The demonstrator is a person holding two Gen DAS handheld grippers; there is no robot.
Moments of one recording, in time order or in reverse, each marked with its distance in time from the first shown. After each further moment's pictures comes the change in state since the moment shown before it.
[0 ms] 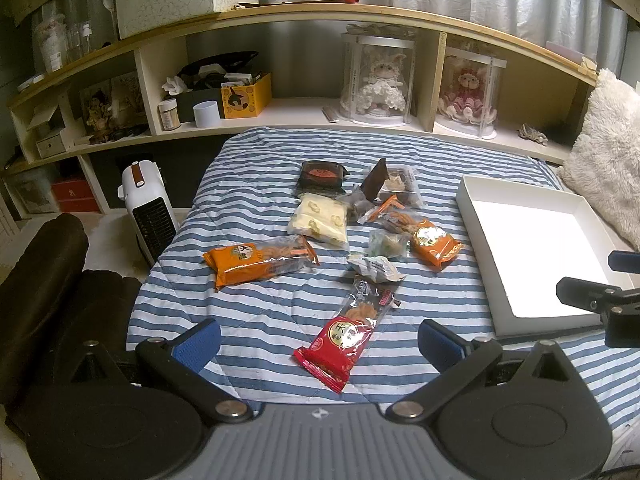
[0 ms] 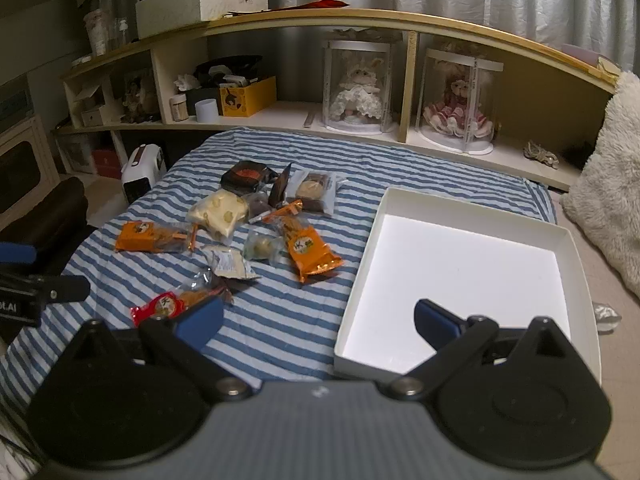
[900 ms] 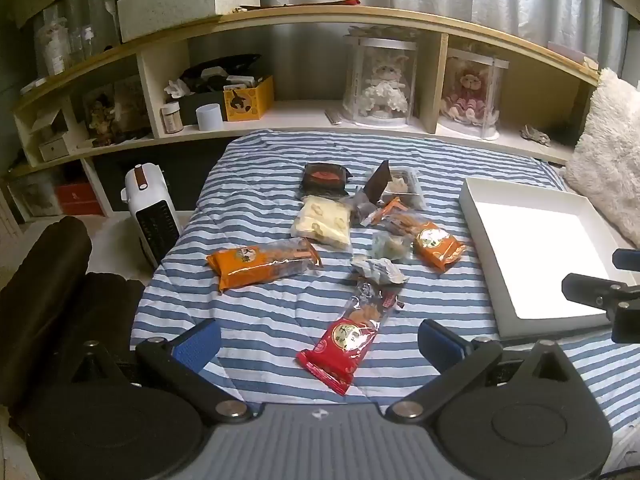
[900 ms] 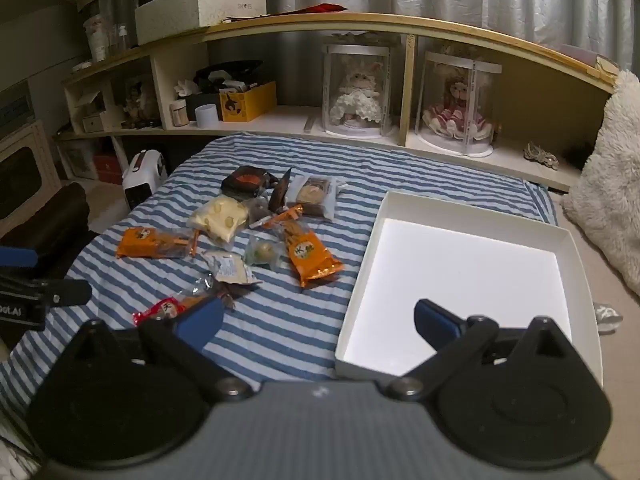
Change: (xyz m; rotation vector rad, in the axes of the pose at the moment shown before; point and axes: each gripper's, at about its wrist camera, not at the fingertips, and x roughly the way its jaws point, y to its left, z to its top) left arm -0.005 0.004 -0.001 0.008 -0.007 0.009; right arm -0.001 -0.001 0.000 0.008 -0.007 0.002
